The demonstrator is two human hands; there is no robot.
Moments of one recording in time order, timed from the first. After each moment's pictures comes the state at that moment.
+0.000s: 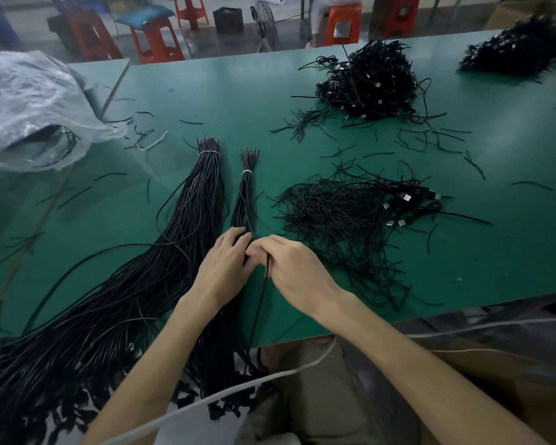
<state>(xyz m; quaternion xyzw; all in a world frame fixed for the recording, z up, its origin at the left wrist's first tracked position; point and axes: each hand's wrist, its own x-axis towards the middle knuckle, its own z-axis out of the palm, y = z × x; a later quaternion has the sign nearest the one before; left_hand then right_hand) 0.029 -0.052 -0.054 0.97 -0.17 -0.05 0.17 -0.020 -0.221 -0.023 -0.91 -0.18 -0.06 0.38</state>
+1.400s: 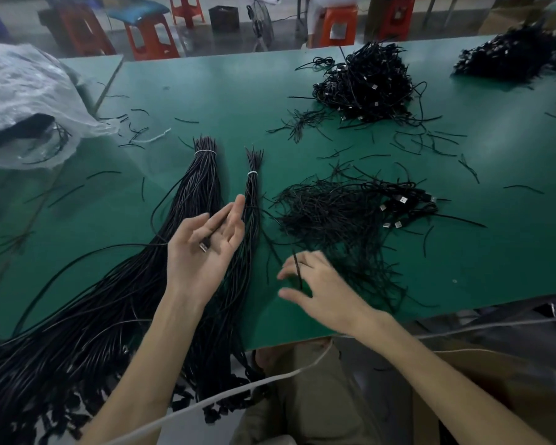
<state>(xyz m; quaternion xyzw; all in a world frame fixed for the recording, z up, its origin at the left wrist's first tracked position) 0.022 -0.045 -0.014 0.08 0.06 -0.22 0.97 -0.041 -0.270 -0.043 -0.93 -0.15 0.07 0.32</state>
